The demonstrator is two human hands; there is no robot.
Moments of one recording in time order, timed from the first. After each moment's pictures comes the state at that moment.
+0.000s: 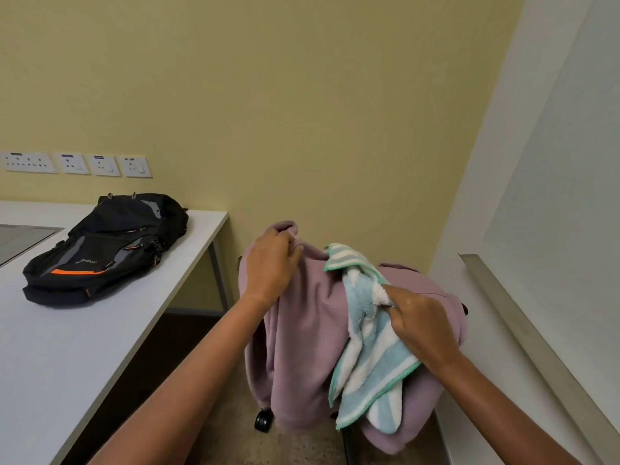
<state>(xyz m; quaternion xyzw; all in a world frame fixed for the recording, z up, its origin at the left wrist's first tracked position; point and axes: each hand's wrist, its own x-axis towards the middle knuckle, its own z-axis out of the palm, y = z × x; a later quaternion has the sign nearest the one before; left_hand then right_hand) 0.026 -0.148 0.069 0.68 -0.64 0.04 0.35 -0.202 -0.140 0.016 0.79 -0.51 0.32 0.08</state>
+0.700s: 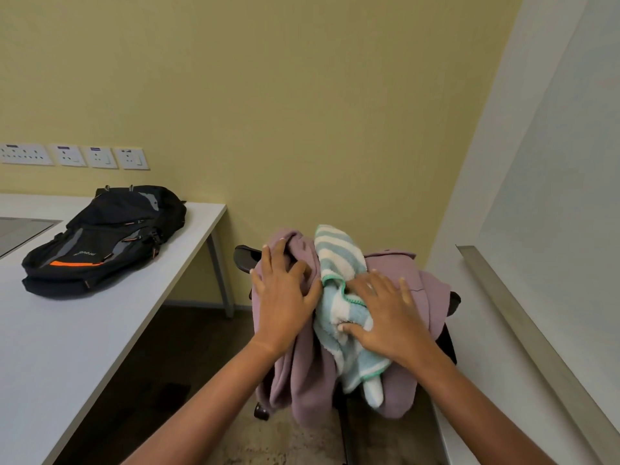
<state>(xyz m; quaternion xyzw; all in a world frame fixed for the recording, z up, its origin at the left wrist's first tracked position) -0.011 -0.102 0.028 0.69 -0.63 -0.03 0.34 -0.184 -0.121 0.020 0.85 -0.50 0.15 -0.02</state>
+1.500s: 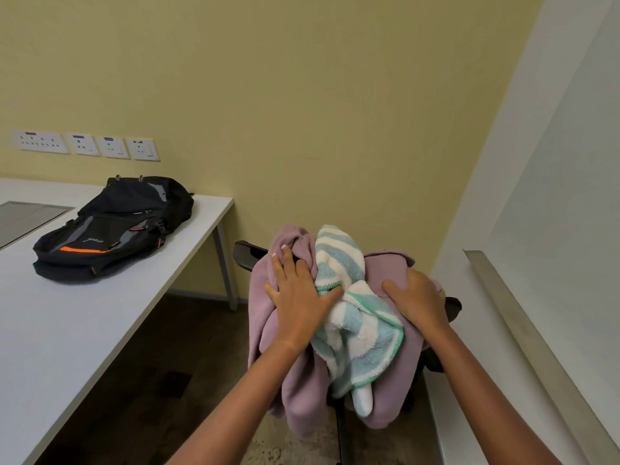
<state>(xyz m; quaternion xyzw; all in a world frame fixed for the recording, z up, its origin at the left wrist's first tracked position) -0.049 -0.118 0.020 0.76 -0.55 -0.11 0.31 -0.216 -0.170 0.023 0.66 -0.67 0.28 -0.20</state>
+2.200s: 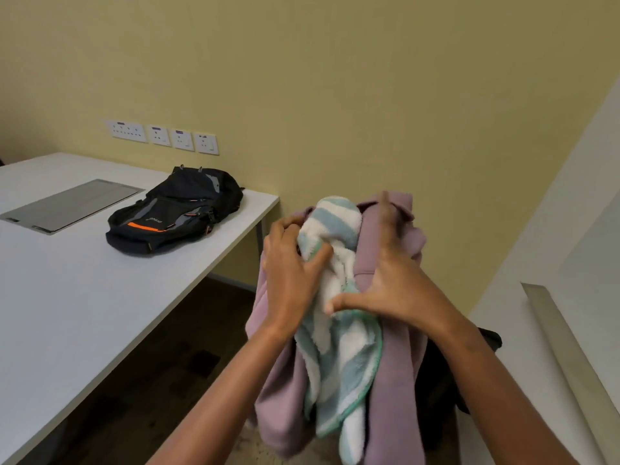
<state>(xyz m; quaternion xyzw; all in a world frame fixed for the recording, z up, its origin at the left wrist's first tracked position) -0.023 -0.096 0.073 0.65 -0.47 -0.01 0.60 -0.159 -0.130 0.109 0.87 -0.34 0.26 -0.23</state>
